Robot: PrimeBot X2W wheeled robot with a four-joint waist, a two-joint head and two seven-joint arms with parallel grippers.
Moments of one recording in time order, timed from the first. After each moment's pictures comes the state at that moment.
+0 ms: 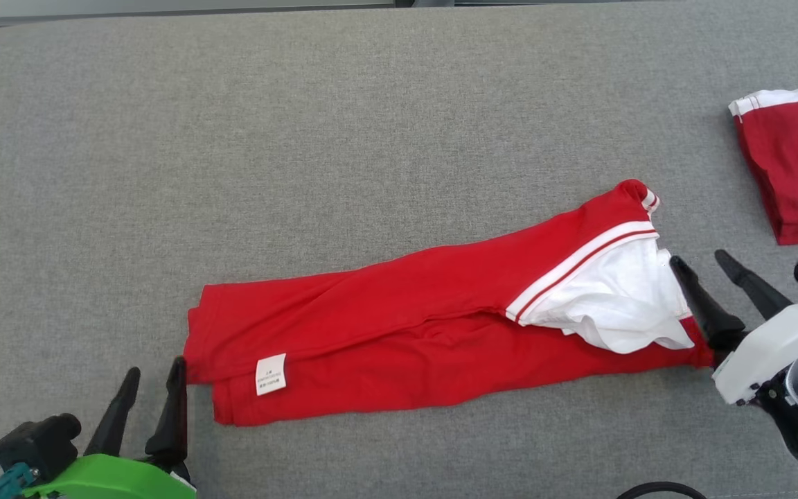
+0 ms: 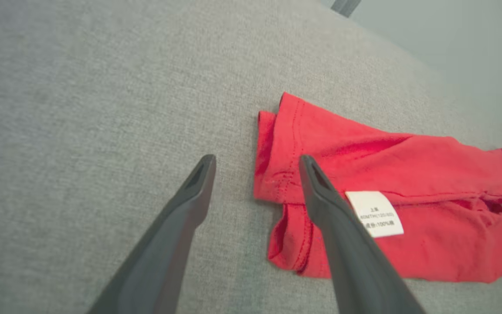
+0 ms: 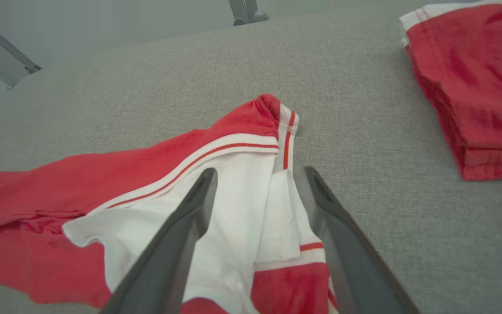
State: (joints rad) left arm 0.03 0.47 -0.38 0.06 -0.94 0.11 -0.18; right arm -0.13 -0.43 0.11 0.03 0.64 0.13 0.17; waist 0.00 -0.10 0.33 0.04
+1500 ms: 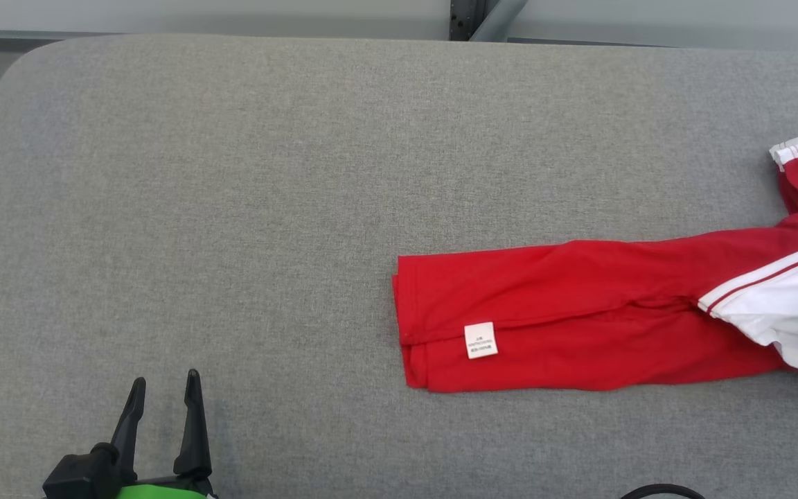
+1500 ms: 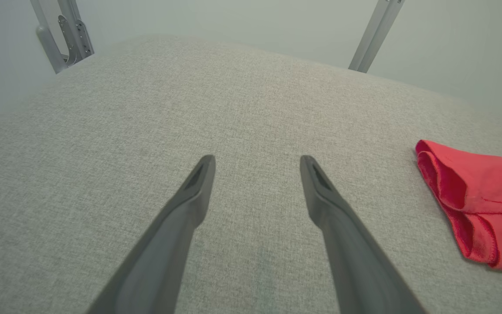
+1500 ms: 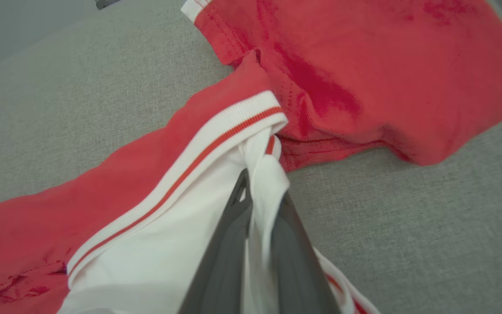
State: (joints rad) left arm 0.08 0.05 0.02 0.16 -0.28 -0.12 -0.26; right arm -0.34 -0.57 -0.02 0.58 0.82 0.13 0.34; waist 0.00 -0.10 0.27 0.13
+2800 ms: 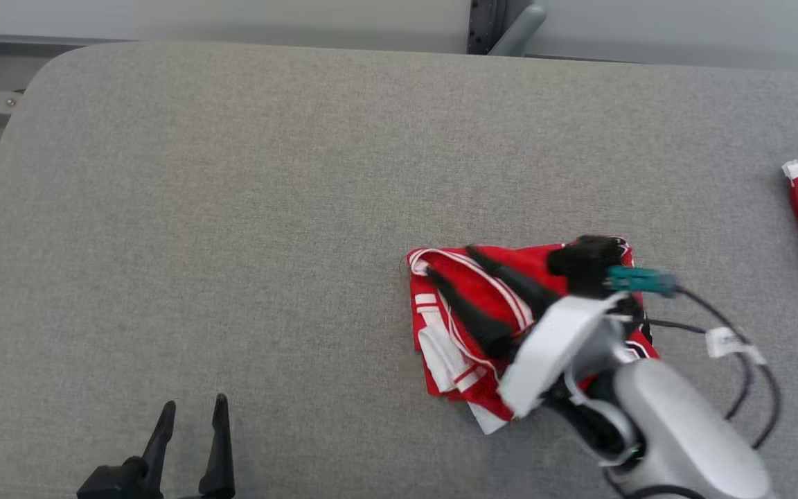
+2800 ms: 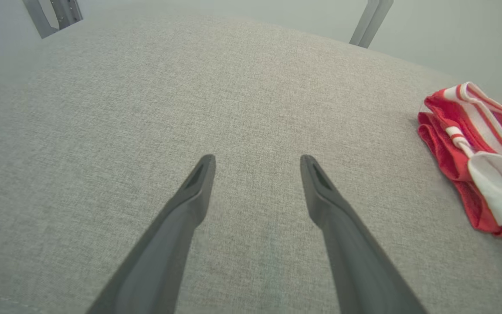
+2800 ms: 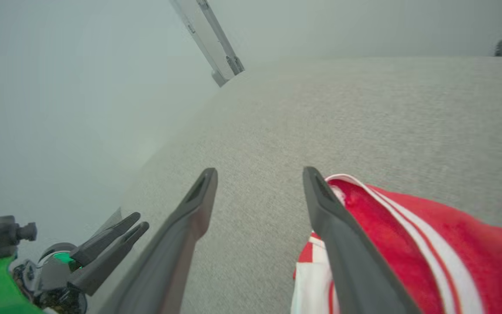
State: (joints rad) left arm 0.09 0.05 -0.04 0.25 -0.29 -0.13 -0.26; right arm -0.36 -0.11 0.50 0.11 0.59 0.13 0.19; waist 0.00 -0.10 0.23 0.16
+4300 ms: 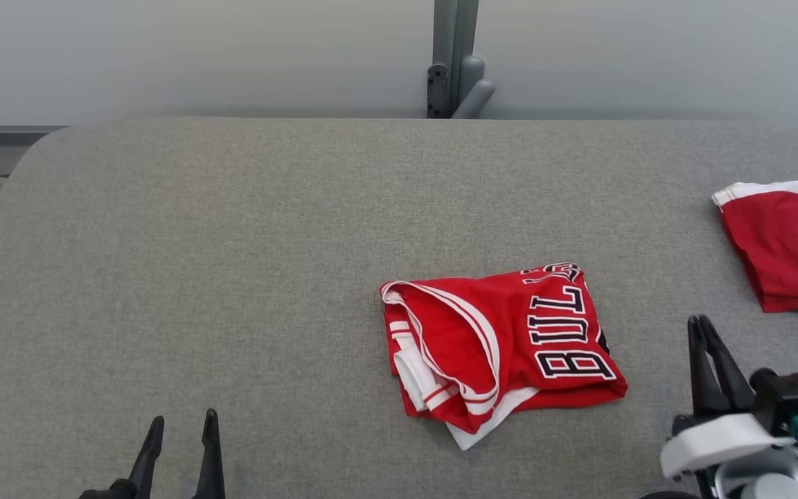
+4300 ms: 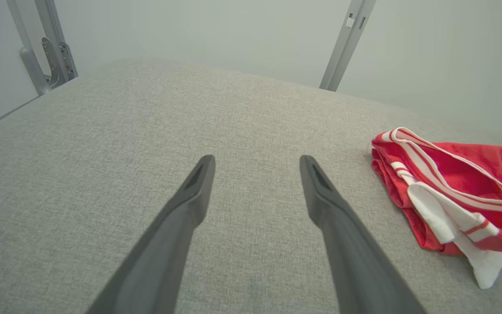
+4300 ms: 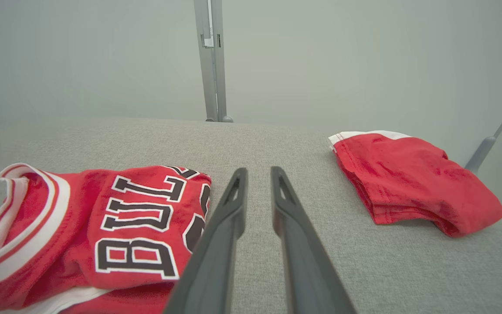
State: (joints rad) left arm 0.18 0.05 -0.01 0.15 -0.27 -0.13 -0.26; right arm 0.04 -0.05 -0.14 0.15 0.03 0.13 -0.26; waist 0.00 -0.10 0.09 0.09
